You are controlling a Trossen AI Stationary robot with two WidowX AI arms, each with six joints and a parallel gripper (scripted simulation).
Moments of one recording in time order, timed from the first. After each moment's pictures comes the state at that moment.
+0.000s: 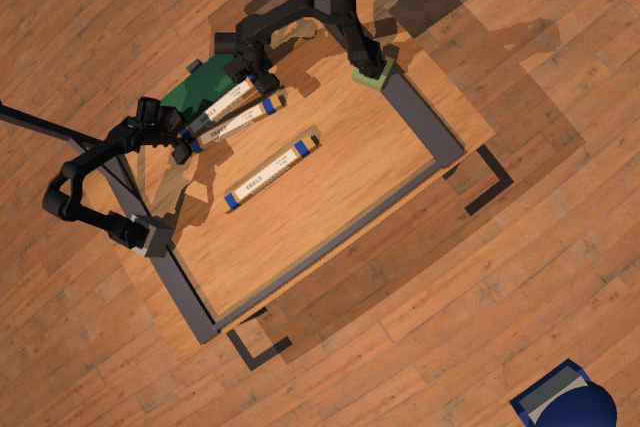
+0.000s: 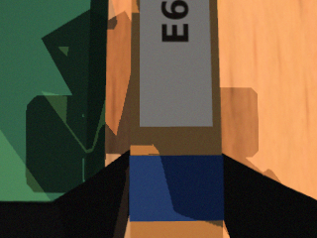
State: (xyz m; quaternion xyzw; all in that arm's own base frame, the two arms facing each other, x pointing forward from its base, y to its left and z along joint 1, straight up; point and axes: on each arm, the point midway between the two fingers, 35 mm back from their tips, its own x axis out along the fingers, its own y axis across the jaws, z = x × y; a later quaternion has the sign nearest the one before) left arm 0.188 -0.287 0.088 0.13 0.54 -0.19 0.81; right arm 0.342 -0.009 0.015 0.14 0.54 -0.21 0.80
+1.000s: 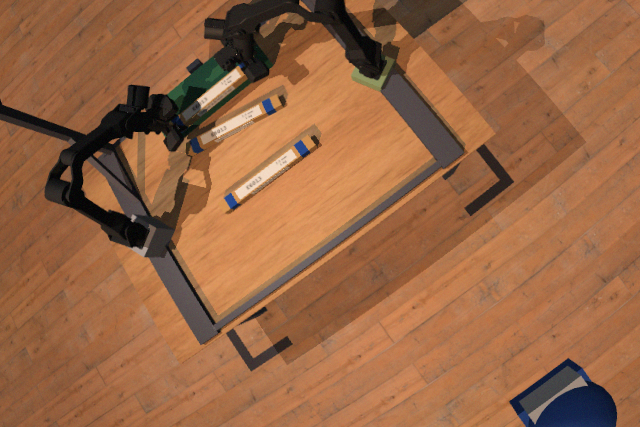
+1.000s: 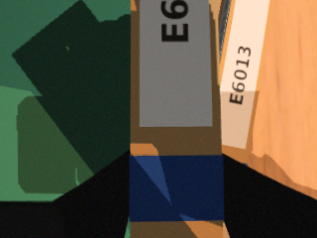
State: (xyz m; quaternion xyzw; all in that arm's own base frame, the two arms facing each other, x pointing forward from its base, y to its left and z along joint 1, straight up) left arm 0.167 -0.334 0.087 0.13 0.54 -0.19 0.81; right arm 0.365 0.036 0.013 0.14 0.54 -0.21 0.80
